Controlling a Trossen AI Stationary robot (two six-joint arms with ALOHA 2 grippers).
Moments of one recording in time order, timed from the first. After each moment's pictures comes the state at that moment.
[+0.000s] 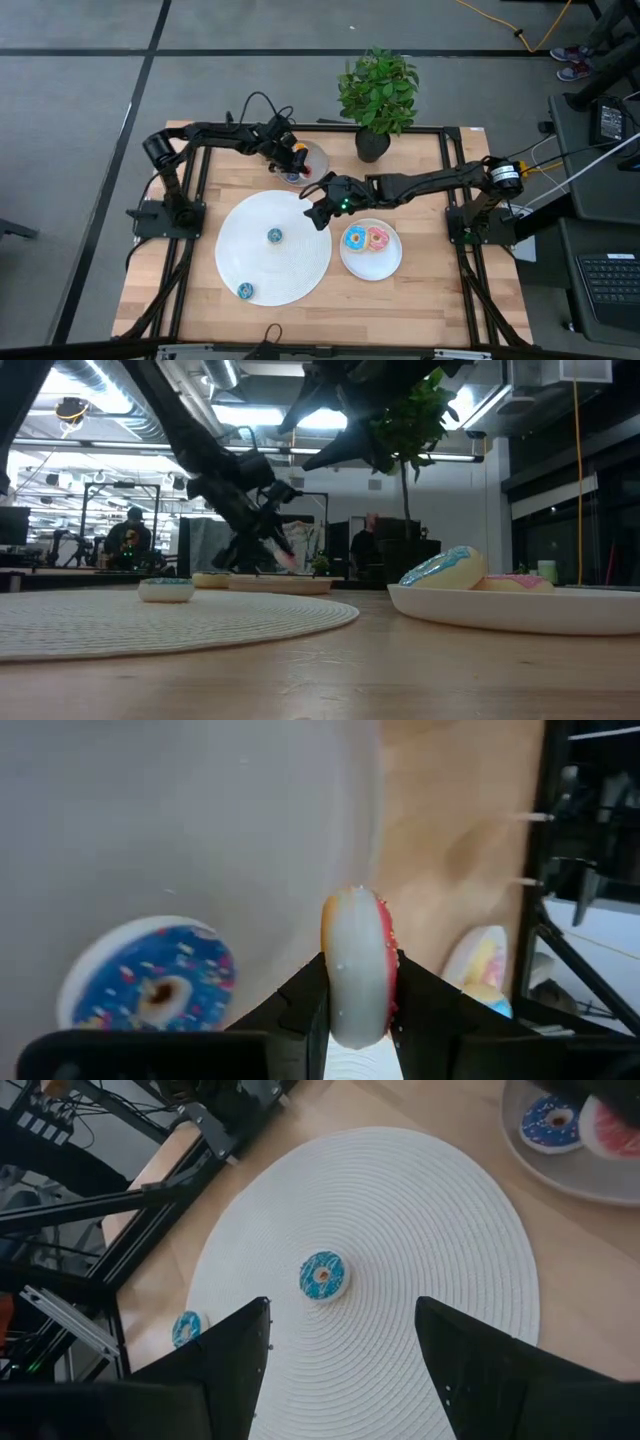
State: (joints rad) left arm 0.67 1.79 0.94 -0.06 0.62 -0.86; right arm 0.06 1.74 1.30 -0.22 0.09 0.84
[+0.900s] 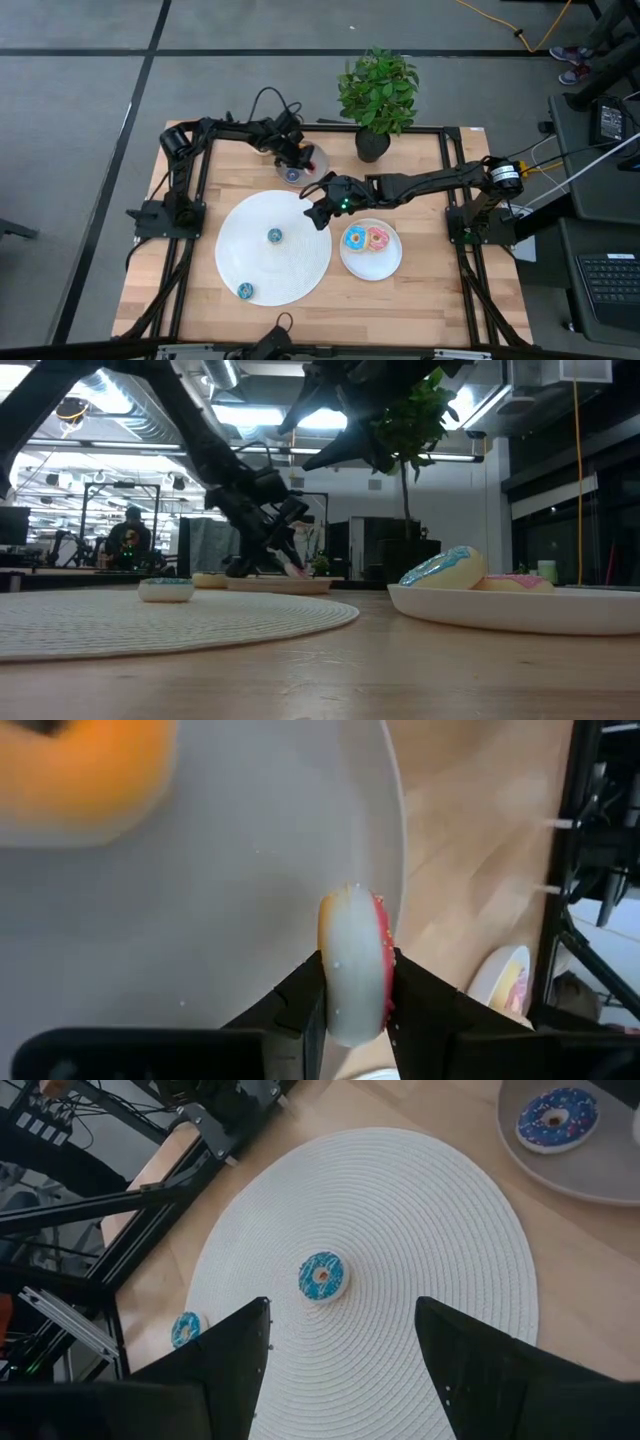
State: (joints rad) left arm 0.70 1.95 1.10 -0.15 0.64 -0.76; right arm 0.05 1.74 1.30 -0.22 0.09 0.84
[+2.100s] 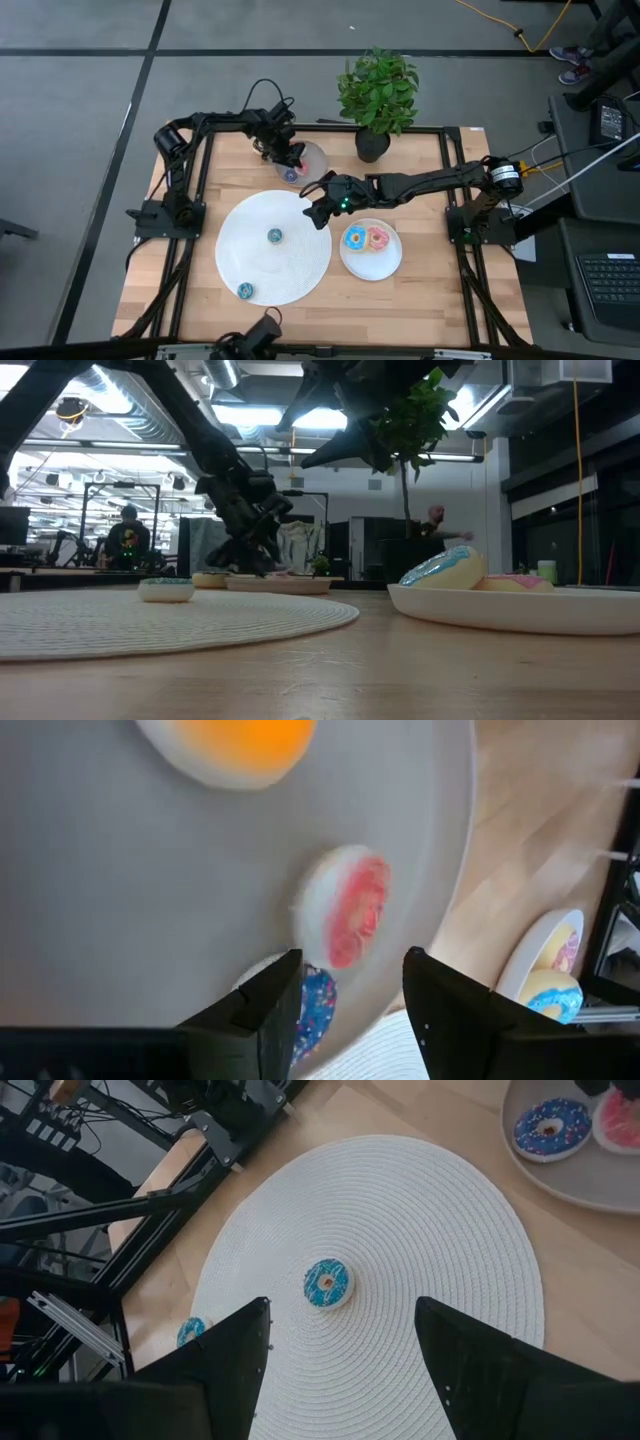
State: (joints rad) left arm 0.78 1.91 1.17 -0.50 0.62 -0.55; right arm 0.05 1.74 1.30 -0.20 0.09 0.83
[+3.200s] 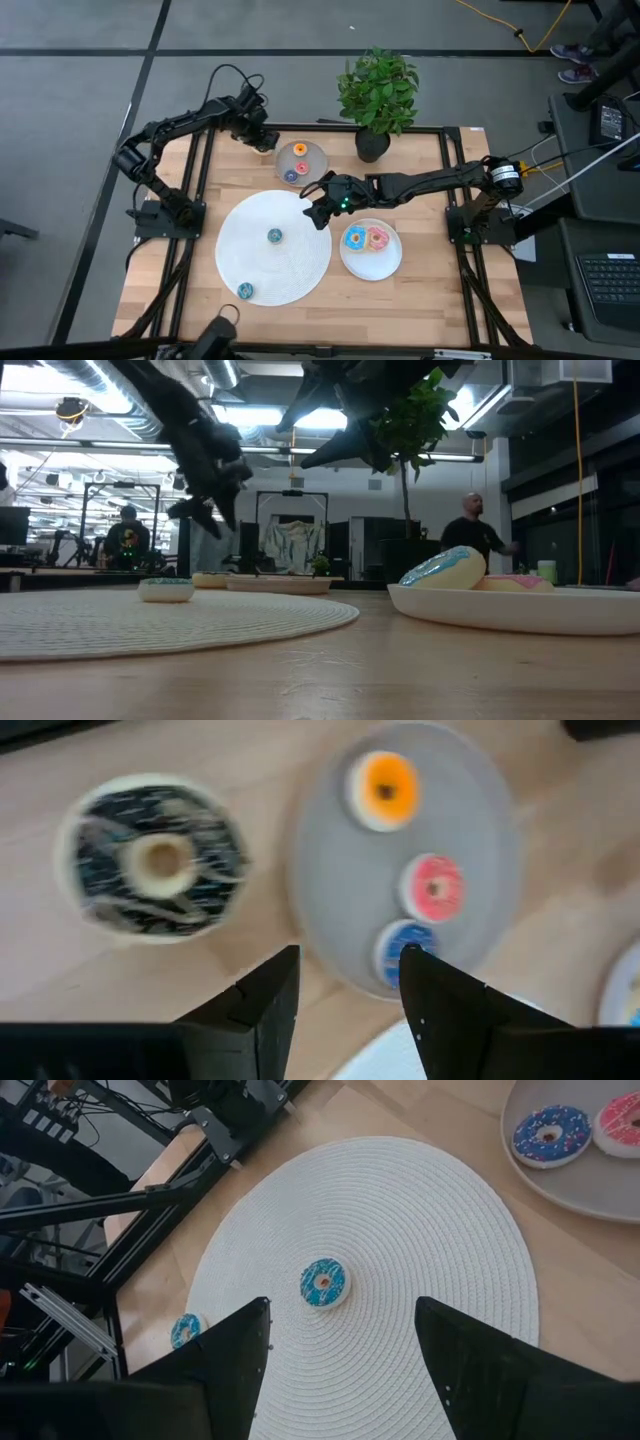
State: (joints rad) left arm 0.91 1.56 1.09 -0.71 0.31 -0.34; right arm 0.05 1.74 1.30 -0.21 0.09 0.80
